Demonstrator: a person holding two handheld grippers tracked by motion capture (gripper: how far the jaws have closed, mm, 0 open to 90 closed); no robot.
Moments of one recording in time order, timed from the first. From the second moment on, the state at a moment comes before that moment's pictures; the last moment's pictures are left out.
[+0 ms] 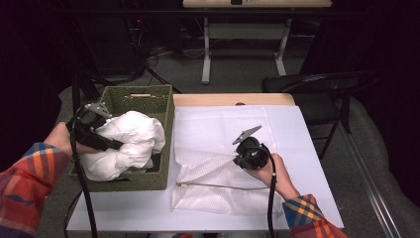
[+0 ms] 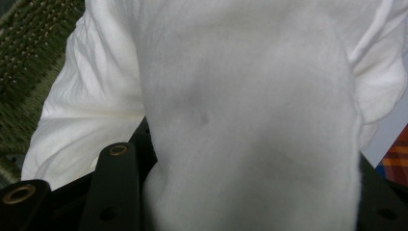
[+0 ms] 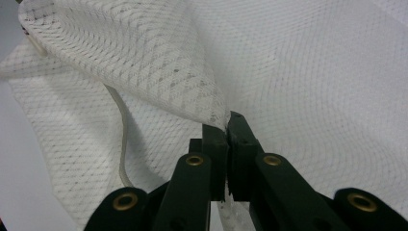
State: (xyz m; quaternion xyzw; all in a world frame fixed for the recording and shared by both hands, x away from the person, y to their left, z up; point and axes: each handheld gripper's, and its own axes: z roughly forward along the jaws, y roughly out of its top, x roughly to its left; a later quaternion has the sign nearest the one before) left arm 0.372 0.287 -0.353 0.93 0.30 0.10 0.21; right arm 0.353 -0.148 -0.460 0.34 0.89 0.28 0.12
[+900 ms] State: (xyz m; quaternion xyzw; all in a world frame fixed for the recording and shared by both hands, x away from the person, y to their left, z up) left arm 0.346 0.244 -0.303 0.93 0.27 0.07 0.23; right arm 0.354 -0.148 -0.456 0.35 0.88 0.29 0.12
